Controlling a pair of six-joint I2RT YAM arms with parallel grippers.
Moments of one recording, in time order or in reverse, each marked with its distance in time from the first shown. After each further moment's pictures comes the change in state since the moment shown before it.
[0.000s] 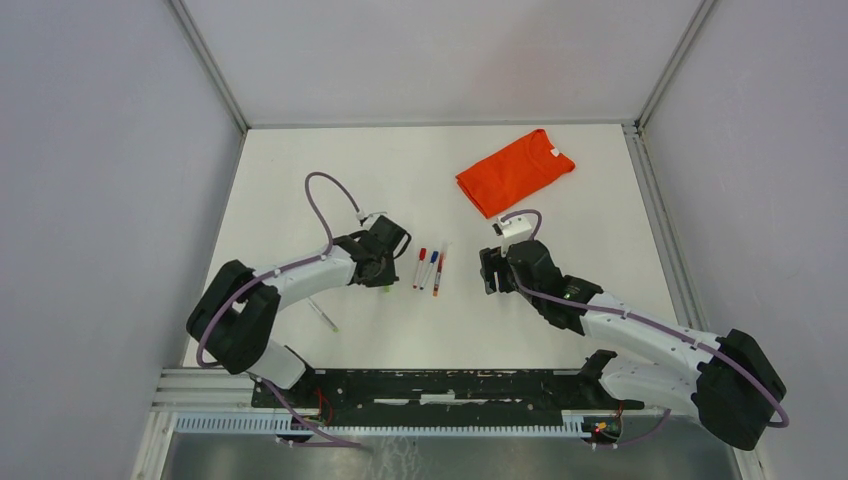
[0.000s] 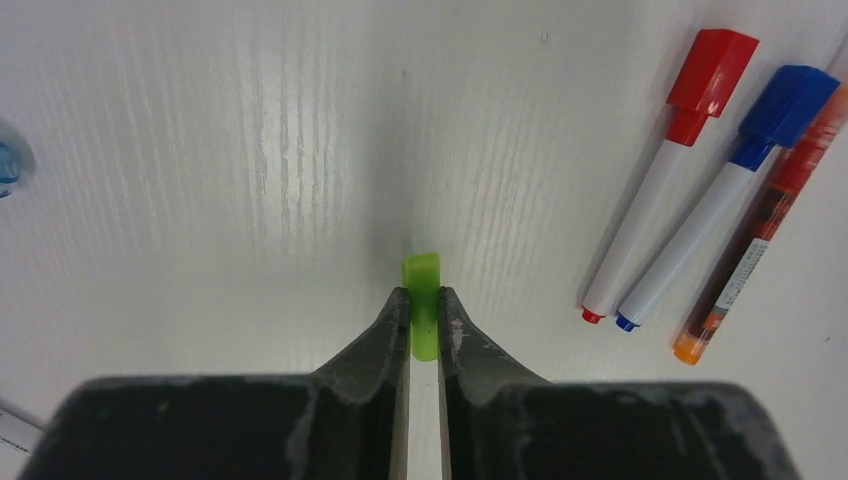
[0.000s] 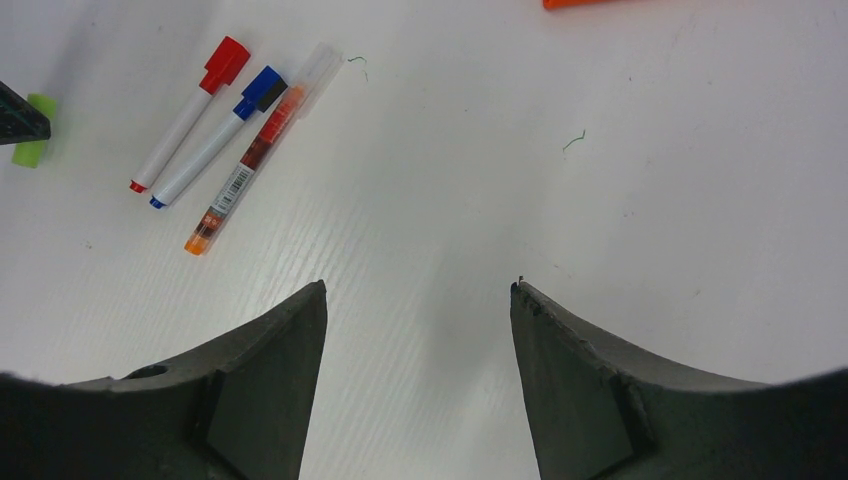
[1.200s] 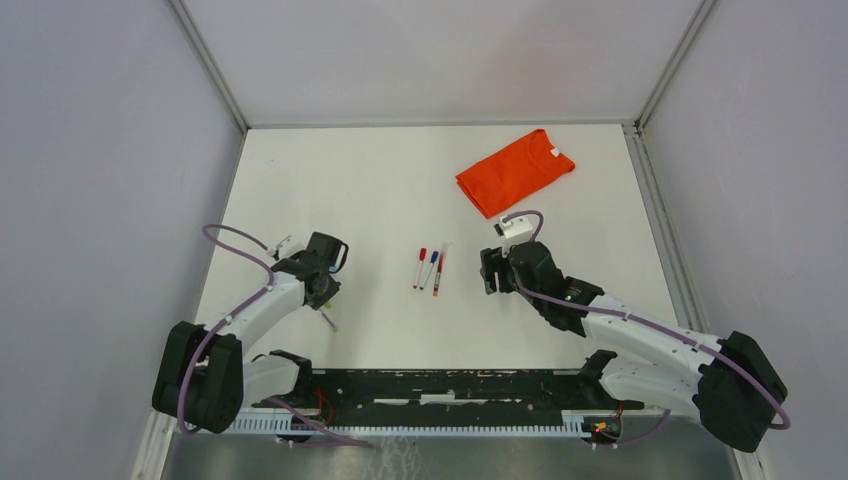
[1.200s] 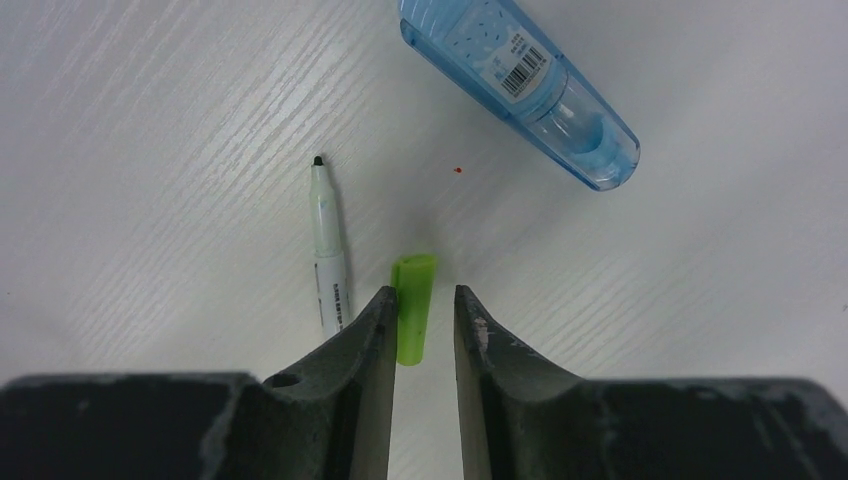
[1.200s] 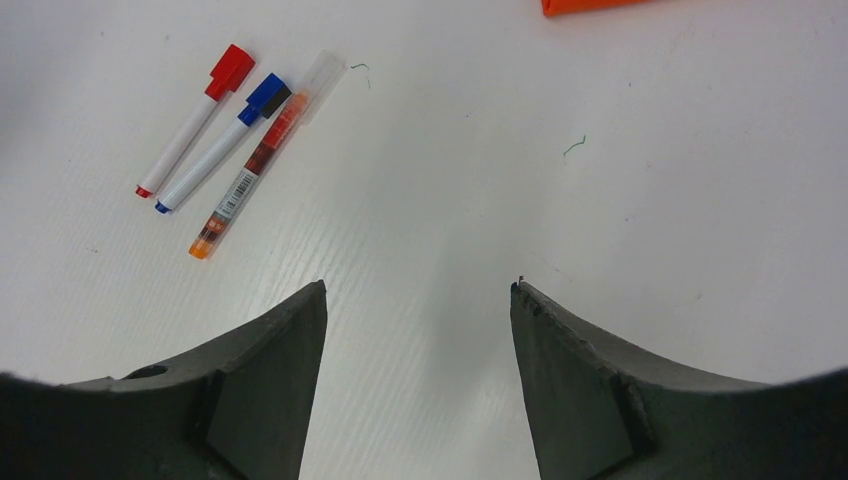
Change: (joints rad) left arm 0.350 -0.322 -0.264 -0.164 -0.168 -0.327; right arm 0.000 -0.012 -0.015 0.026 0.000 0.000
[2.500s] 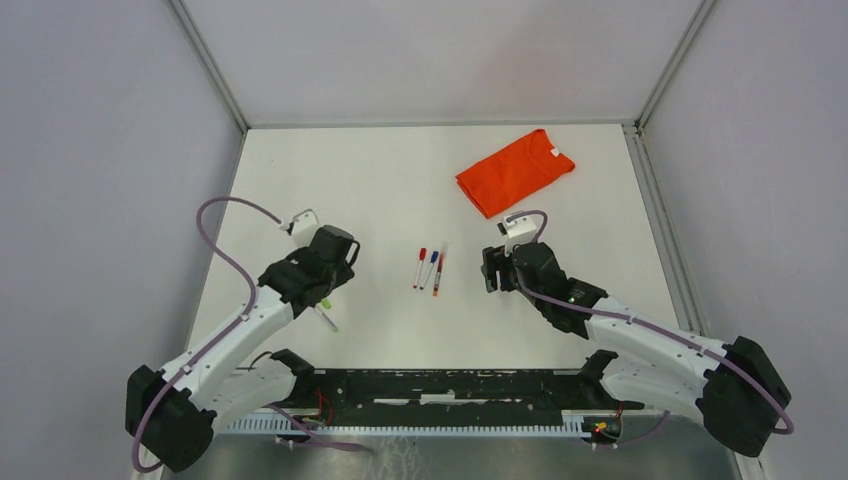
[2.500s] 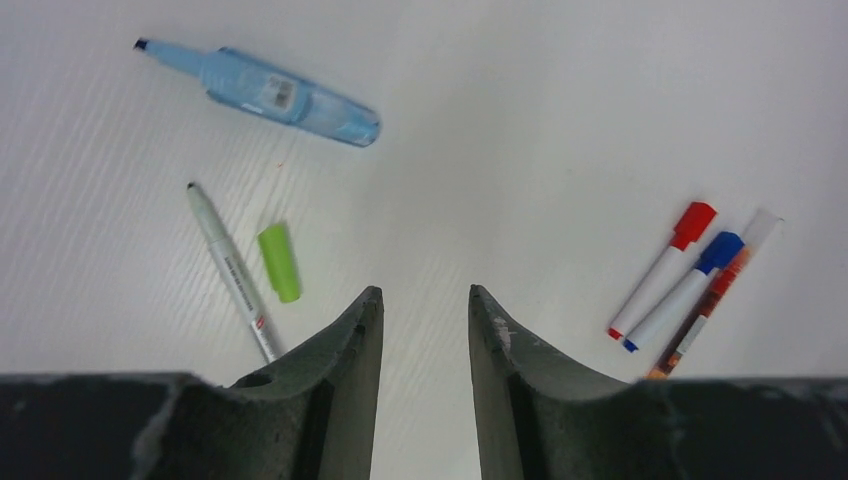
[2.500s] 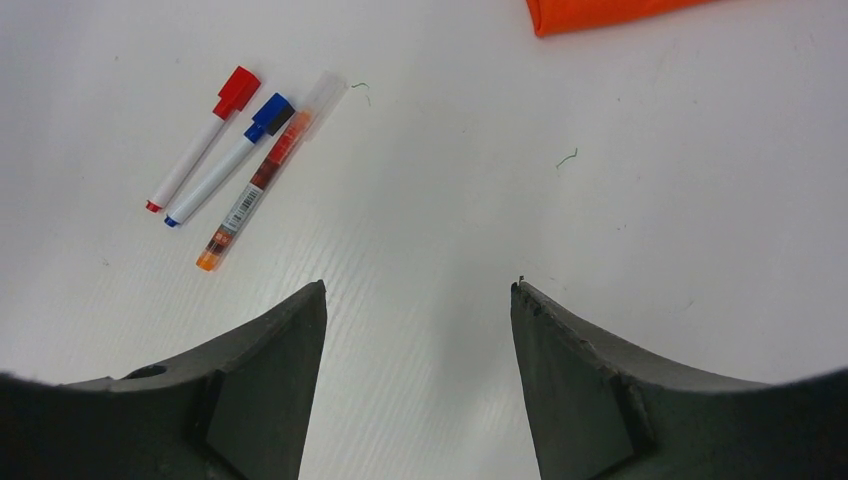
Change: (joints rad) left arm -0.254 -0.182 0.196 -0.076 -0.069 0.174; right arm 0.000 -0.035 -0.010 0.012 0.011 0.000
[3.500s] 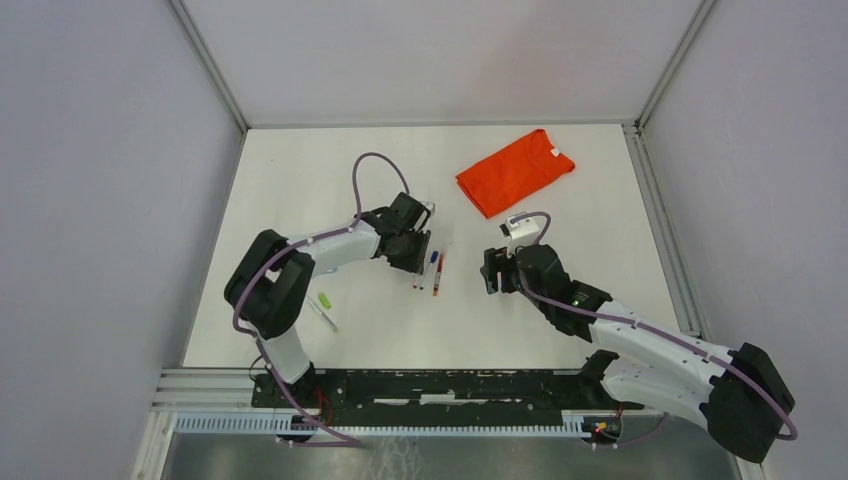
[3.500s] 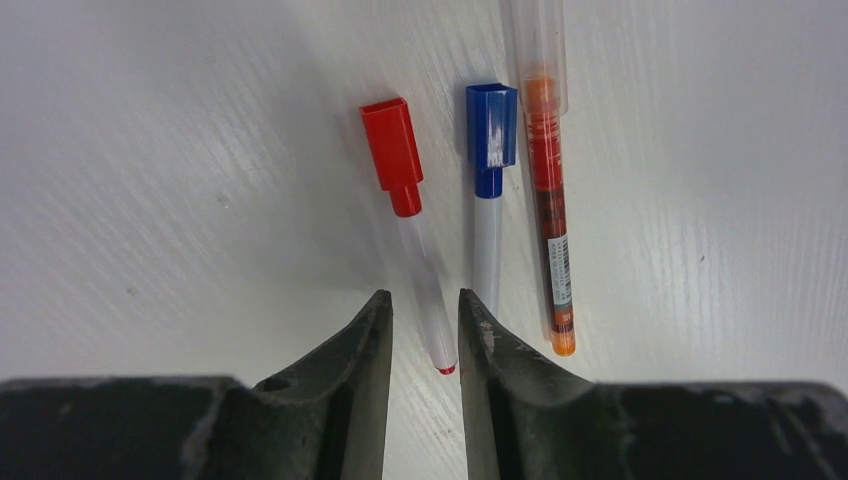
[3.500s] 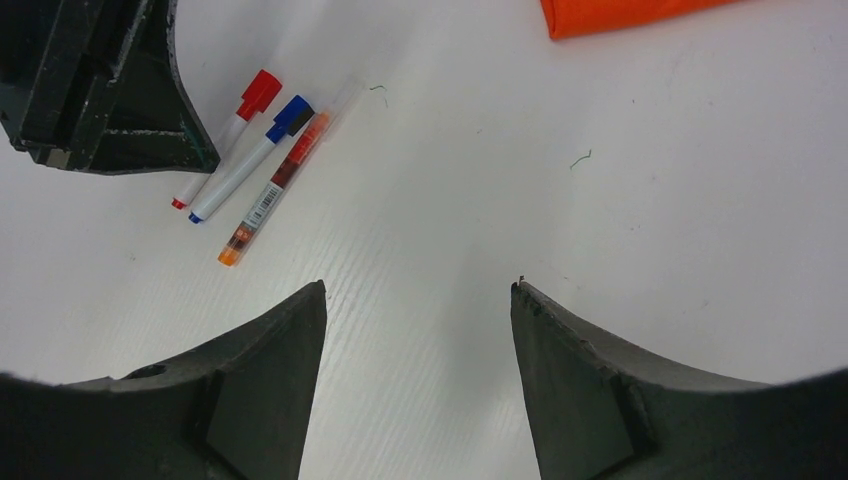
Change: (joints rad) left arm -0.091 0.774 0.318 0.270 0.599 0.563; right arm 0.000 -0.035 -0.016 0.004 -0.029 0.016
